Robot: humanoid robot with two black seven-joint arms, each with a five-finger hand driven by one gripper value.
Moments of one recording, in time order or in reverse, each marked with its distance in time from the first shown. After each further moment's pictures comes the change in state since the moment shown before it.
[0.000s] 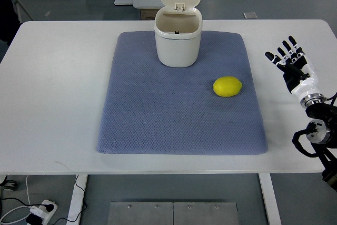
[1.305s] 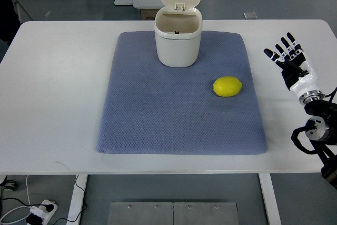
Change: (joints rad) left arm 0.007 0.000 -0.002 0.000 -0.001 0.002 0.000; right arm 0.023 0.000 -0.021 -0.006 0.014 0.031 -0.006
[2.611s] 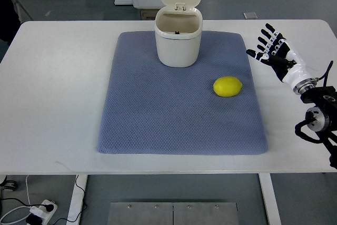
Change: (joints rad) left arm 0.000 0.000 0.000 0.000 0.000 0.000 0.000; right arm 0.161 -0.075 -0.301 -0.077 -0.004 0.058 0.047
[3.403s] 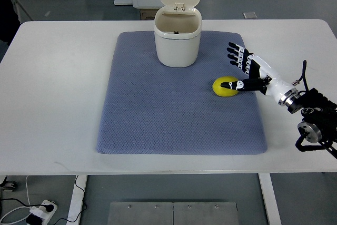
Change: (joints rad) left arm 0.000 0.000 0.000 0.000 0.000 0.000 0.000; right arm 0.117 -0.062 -0.505 -0.001 -0.012 -0.004 0.237
